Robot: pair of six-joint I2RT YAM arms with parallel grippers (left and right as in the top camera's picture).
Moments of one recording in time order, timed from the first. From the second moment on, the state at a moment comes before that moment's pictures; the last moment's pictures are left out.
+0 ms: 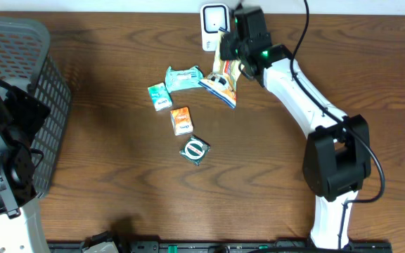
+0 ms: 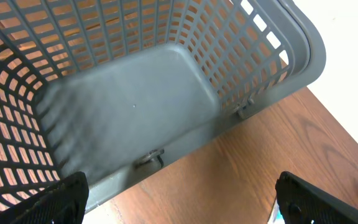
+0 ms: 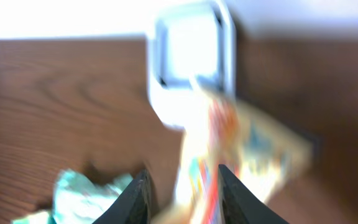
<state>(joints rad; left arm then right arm) 0.34 1.10 1.53 -1.19 -0.27 -0.55 0.40 2.10 1.76 -0.32 -0.01 0.27</state>
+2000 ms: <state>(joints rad) 0.34 1.10 1.53 -1.19 -0.27 -0.55 0.45 2.30 1.76 -0.17 0.32 -0.12</state>
